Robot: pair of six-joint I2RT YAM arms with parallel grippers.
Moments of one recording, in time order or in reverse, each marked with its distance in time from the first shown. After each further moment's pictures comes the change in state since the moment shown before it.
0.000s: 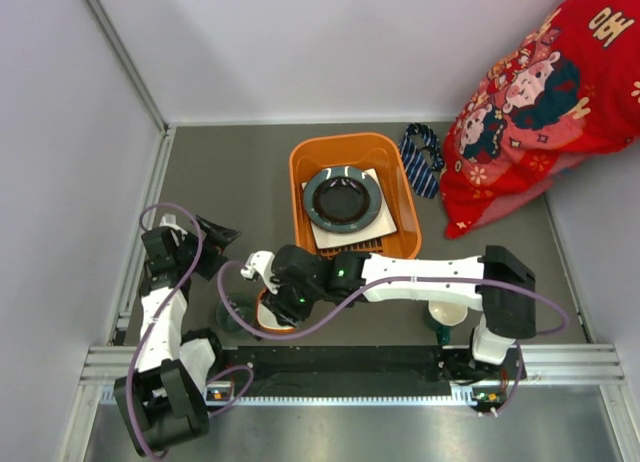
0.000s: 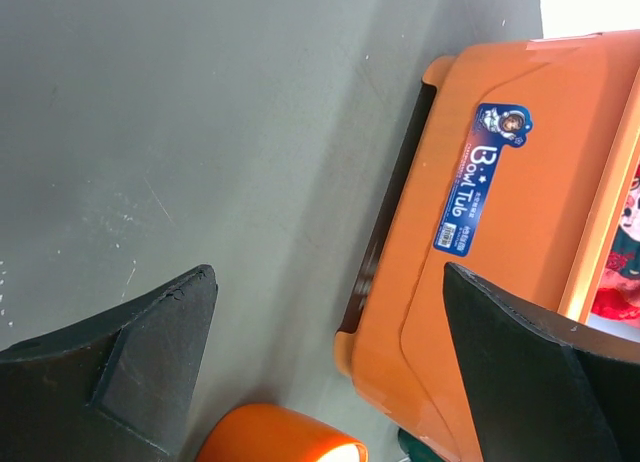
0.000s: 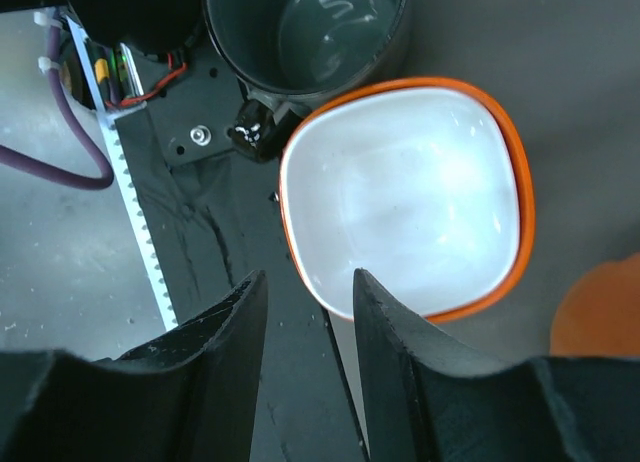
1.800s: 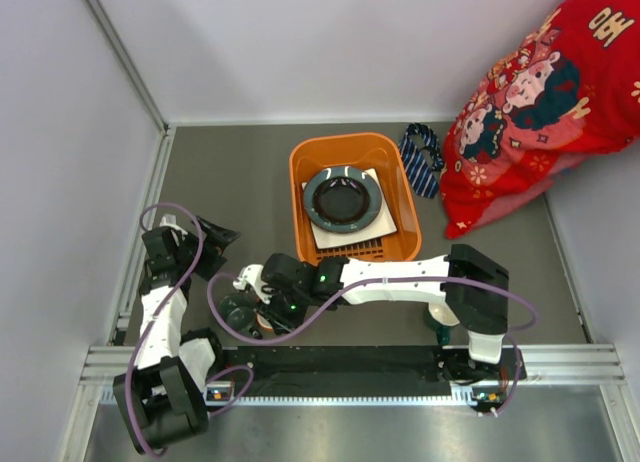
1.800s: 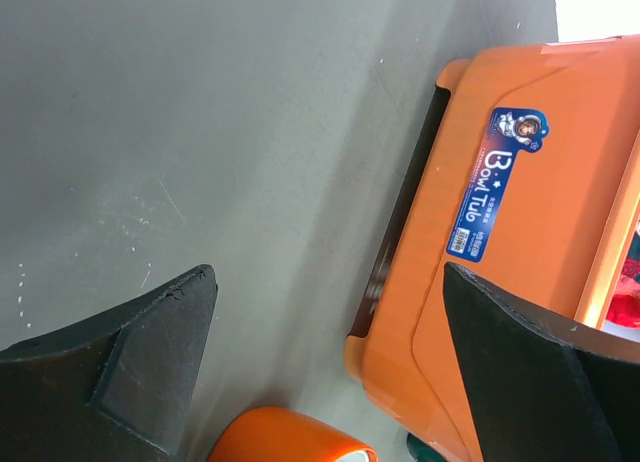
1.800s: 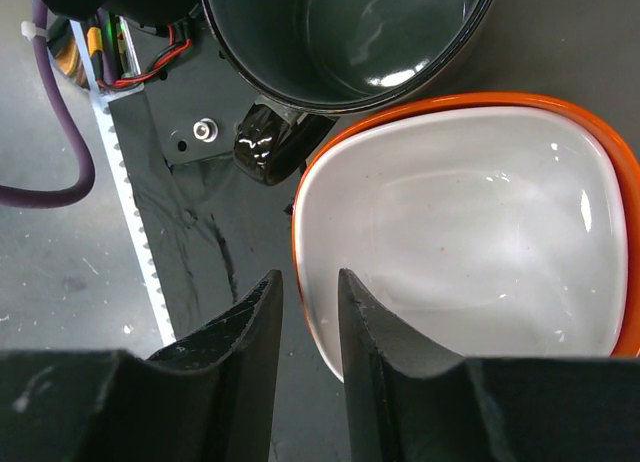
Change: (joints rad) left arm 0.000 0.015 0.000 -0.001 -0.019 0.019; right arm 0.000 0.147 0.023 0.052 -0.111 -0.013
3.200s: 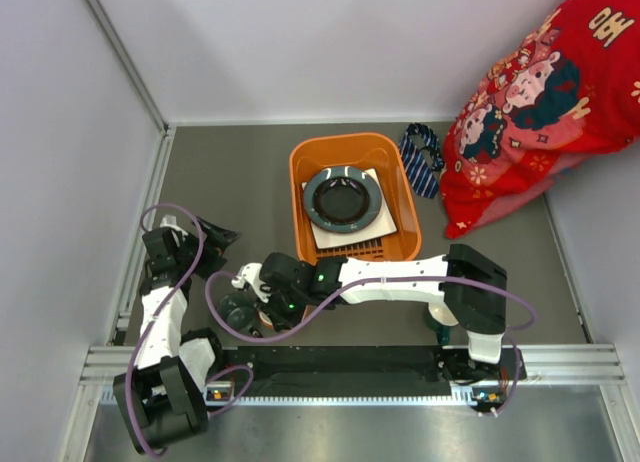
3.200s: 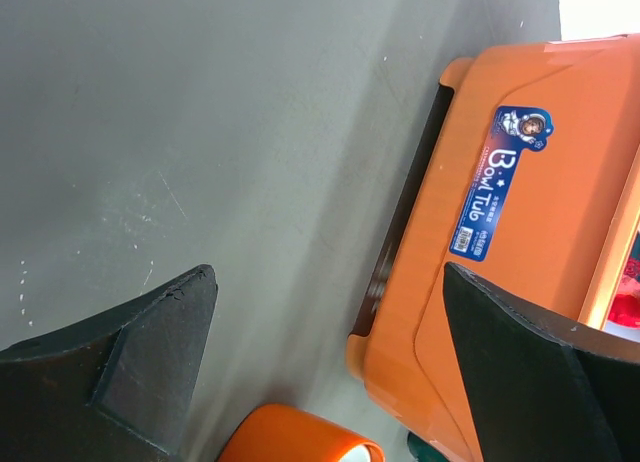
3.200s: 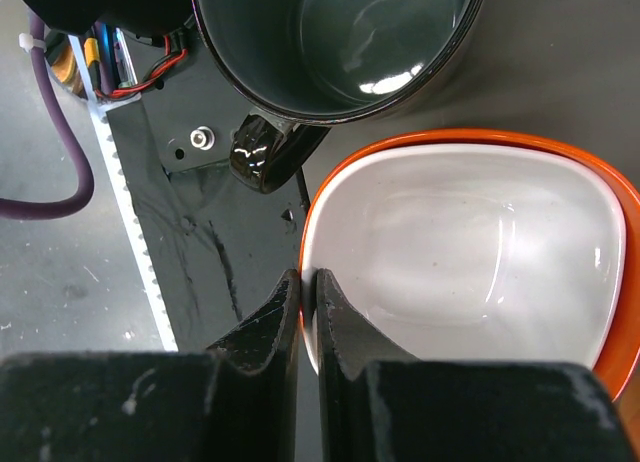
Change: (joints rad) left arm 0.000 0.000 -0.006 0.001 0.000 0.000; right arm 0.000 0.012 0.019 -0.012 0.011 0.011
